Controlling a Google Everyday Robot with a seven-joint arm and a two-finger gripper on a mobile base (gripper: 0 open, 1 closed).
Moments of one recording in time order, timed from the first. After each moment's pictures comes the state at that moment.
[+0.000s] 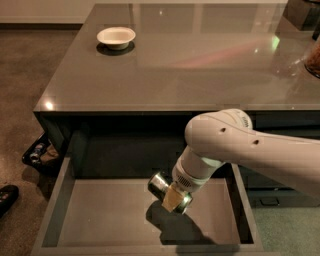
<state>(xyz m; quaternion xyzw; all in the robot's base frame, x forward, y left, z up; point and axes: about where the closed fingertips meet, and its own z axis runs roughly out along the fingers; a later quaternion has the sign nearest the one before) 0.417 -0.055 0.676 -0.44 0.89 0.12 0.07</state>
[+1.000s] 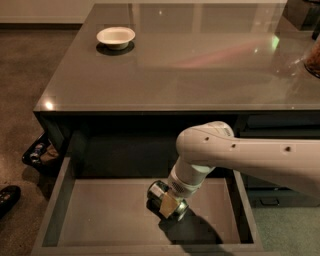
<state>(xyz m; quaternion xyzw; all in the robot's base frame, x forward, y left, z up) 0.422 -0.049 0.614 -0.43 0.90 0.12 0.03</state>
